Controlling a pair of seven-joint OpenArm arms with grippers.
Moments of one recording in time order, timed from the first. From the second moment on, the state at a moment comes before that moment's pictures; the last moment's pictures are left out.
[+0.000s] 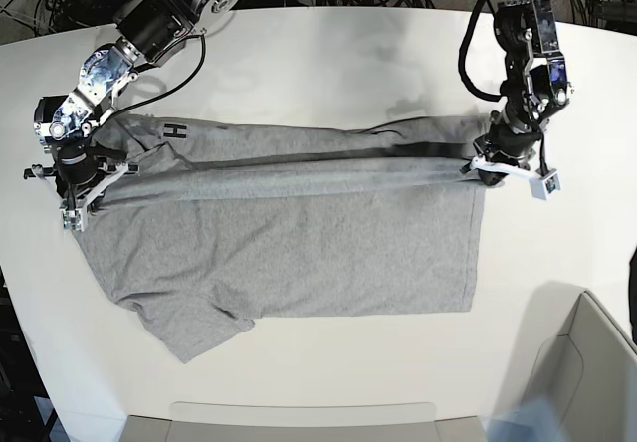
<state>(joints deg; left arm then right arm) 9.8 -12.0 -14.5 99.9 -34.0 14.5 48.7 12.9 -5.4 47.3 93.7 -28.9 44.1 -33.5</state>
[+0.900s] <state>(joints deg) 7.8 -12.5 -10.3 94.3 -32.8 14.4 48.3 13.4 -2.8 30.8 88.0 -29.1 44.0 -33.7</state>
